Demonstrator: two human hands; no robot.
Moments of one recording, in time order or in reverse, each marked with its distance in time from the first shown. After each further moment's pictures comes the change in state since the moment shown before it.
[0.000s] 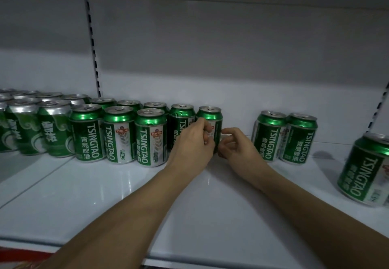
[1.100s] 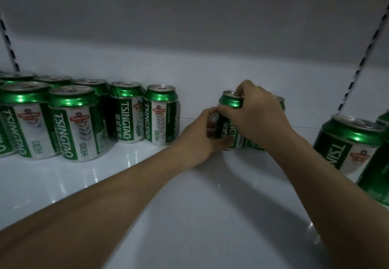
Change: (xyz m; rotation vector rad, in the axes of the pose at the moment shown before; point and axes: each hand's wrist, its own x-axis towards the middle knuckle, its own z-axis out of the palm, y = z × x) left_hand 0.017 0.044 0.087 -0.558 -0.459 -0.186; right_hand 0.022 -0.012 -0.102 -0.766 0.256 -0.052
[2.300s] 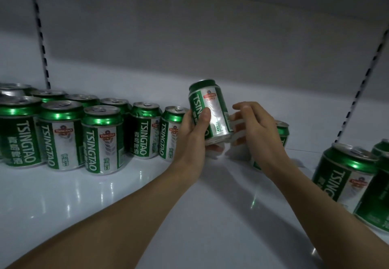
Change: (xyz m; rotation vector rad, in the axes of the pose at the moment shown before) left_hand -0.013 0.028 -0.015 -0.624 0.397 0.088; right_hand -0.011 -0.019 0.000 0.874 0.019 0.099
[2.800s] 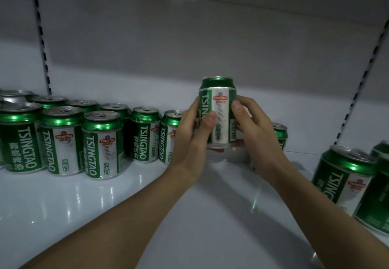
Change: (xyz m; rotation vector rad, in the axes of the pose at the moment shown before) left_hand 0.001 0.006 -0.004 0.132 -0.120 0.276; right_hand -0.005 -0.015 0.004 0.219 -0.152 -0.050
